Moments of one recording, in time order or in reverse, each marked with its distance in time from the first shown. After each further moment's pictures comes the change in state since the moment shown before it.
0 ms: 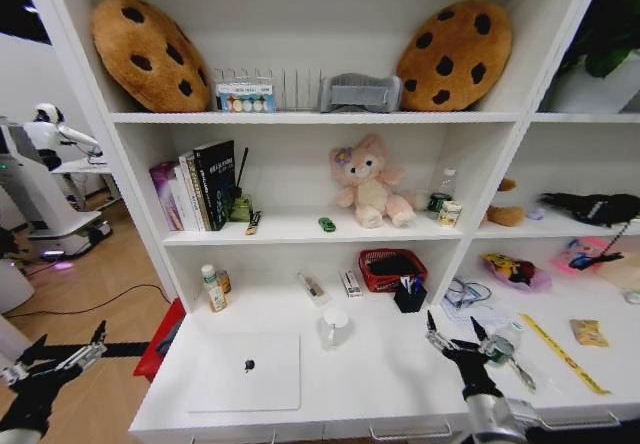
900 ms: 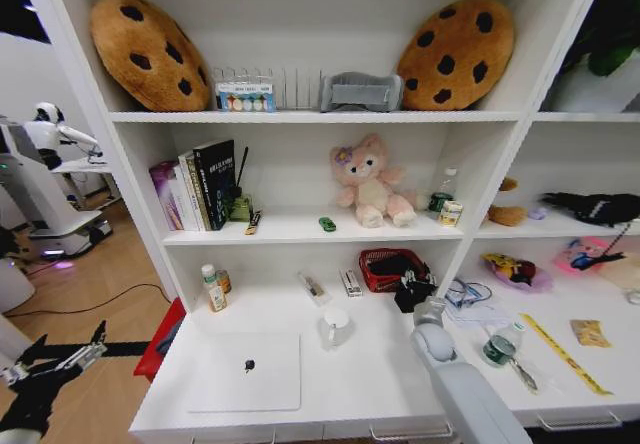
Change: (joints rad) left arm 0.000 0.000 0.000 0.000 0.000 0.000 0.000; right arm 0.805 -0.115 -0.364 -0.595 0.029 -0.098 0.158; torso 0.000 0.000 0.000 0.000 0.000
